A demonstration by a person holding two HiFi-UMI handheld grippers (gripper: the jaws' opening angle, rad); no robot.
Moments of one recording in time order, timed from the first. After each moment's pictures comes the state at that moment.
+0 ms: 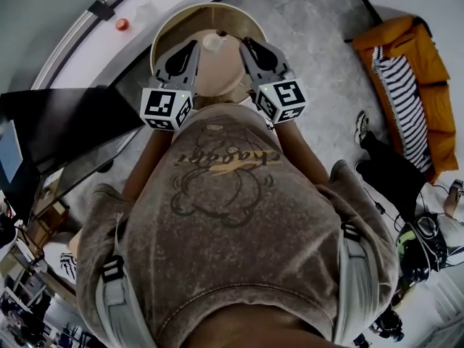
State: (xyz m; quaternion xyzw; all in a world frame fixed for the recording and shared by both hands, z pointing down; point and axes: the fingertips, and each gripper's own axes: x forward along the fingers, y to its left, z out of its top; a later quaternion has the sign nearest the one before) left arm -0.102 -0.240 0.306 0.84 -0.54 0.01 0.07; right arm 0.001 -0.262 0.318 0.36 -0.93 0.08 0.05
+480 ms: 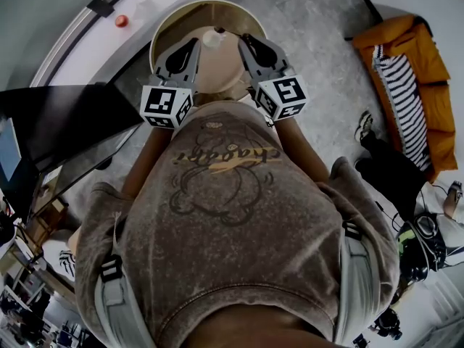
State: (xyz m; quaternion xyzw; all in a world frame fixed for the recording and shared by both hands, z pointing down) left arm -0.102 -0.239 0.311 0.84 -0.54 0.02 0.08; right arm -0.004 -0.262 0.317 0.36 -0.93 0.09 0.05
